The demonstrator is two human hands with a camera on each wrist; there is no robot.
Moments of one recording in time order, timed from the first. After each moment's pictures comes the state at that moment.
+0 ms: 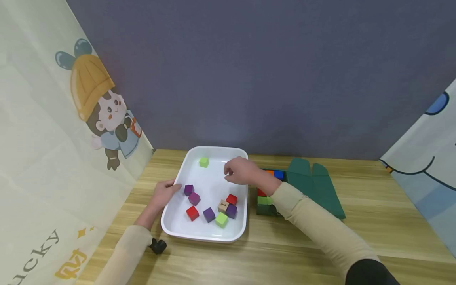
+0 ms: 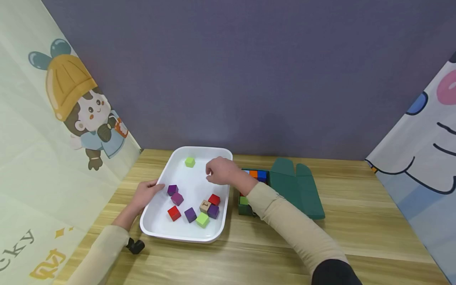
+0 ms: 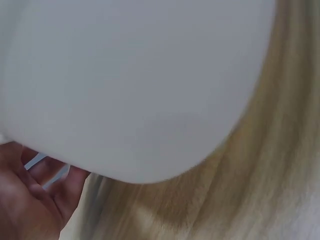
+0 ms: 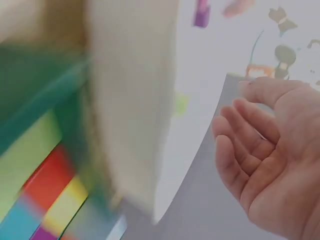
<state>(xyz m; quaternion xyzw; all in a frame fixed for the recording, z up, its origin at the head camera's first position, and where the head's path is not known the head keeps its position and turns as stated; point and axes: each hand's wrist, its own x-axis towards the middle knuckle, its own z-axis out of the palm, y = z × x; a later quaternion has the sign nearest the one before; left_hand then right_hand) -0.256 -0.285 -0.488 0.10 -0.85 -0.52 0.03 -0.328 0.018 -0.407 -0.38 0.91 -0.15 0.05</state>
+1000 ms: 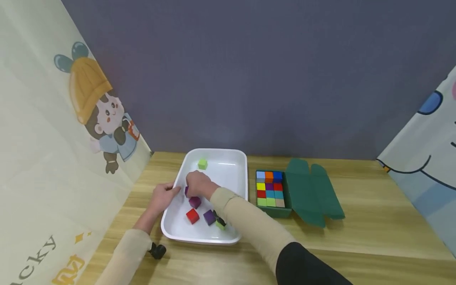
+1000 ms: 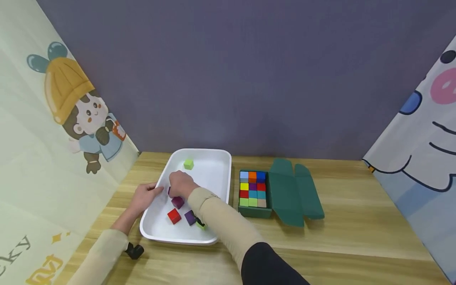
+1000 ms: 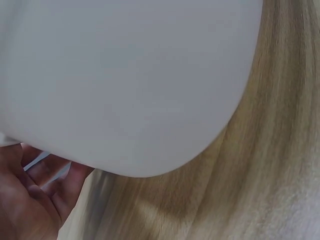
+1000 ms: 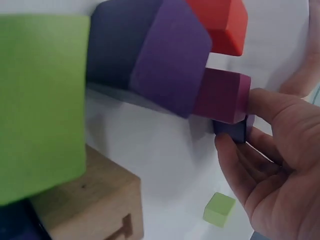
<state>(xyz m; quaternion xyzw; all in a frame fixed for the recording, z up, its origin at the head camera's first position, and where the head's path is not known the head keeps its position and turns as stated) -0.255 -0.289 -0.486 0.07 -0.88 -0.47 0.06 -0.321 -0.137 -0.454 -0.28 0.94 -0.15 0.13</state>
